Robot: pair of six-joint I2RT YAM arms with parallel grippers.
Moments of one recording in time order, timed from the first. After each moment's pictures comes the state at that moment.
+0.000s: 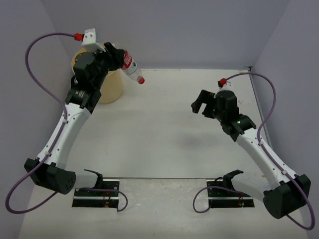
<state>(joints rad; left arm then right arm) -0.29 1.33 1.45 -0.10 -0.06 -0.36 0.41 1.07 0.95 -0.39 0.08 0.54</state>
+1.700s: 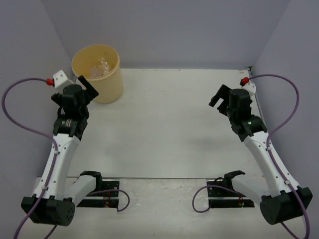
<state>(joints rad) -0.08 1.01 1.09 -0.38 -0.52 -0.47 0.25 1.02 1.01 -0.51 0.32 0.60</state>
